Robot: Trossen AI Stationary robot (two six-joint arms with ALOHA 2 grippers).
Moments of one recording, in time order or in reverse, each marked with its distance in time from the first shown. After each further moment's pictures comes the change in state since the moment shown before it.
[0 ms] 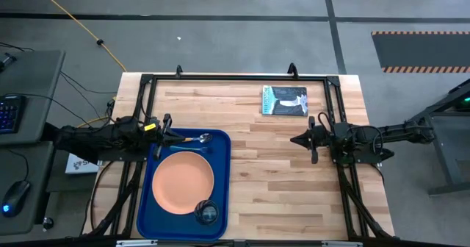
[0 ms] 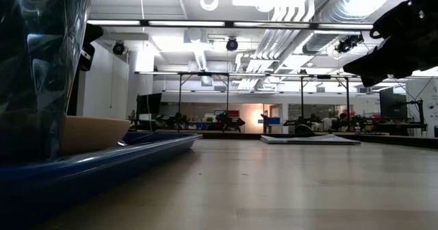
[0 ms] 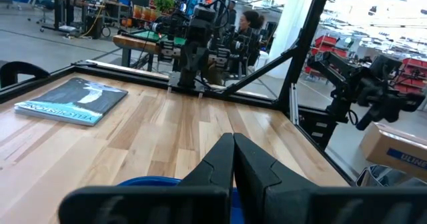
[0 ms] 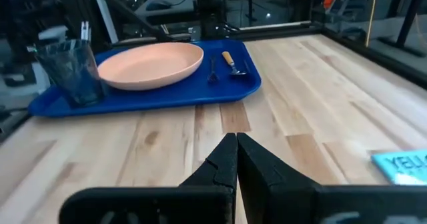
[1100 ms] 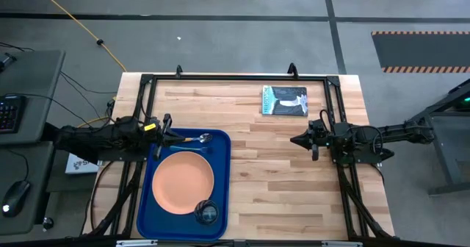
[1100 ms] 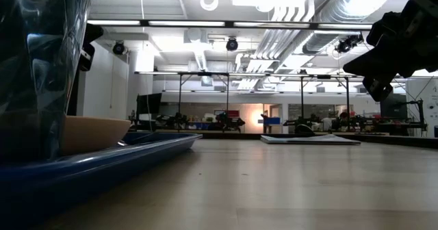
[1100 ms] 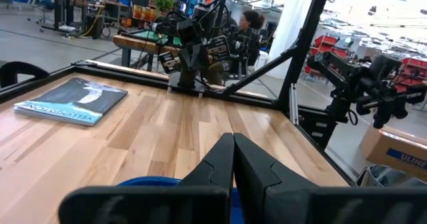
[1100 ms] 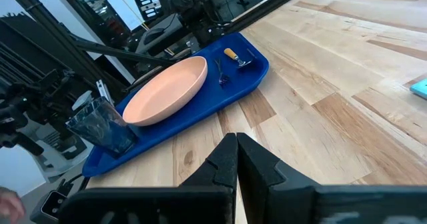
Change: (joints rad) left arm 0.000 0.000 0.000 0.000 0.001 0.000; right arm 0.000 0.000 0.000 -0.001 -0.002 0.458
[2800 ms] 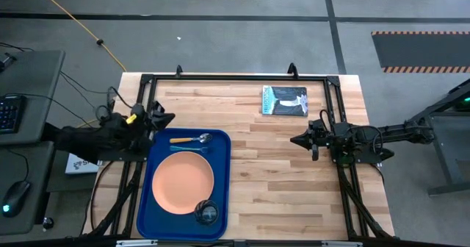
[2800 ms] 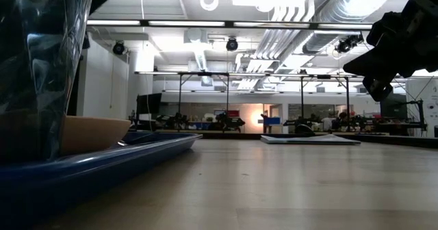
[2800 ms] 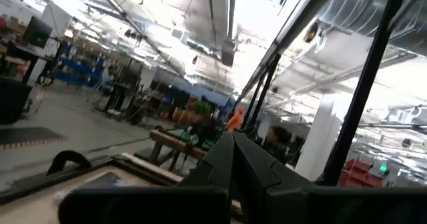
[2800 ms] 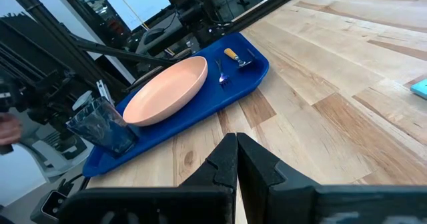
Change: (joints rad) left arm 0.005 -0.016 0.018 0.352 -0.280 -0.115; right arm 0.000 -0.001 0.000 0.000 0.000 0.000
